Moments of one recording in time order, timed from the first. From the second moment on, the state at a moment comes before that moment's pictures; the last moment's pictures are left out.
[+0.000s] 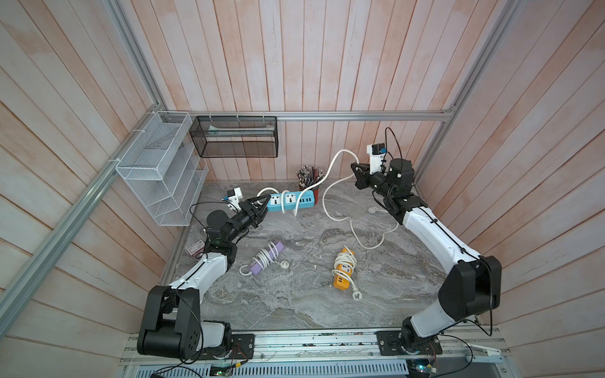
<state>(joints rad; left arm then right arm) -0.10 1.37 0.69 0.86 0.69 -1.50 0.28 1.53 1.35 0.10 -0.36 0.15</state>
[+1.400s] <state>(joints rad) -0.09 1.34 0.81 0.81 0.70 -1.49 0.32 1.30 0.94 0.19 -0.23 0.18</state>
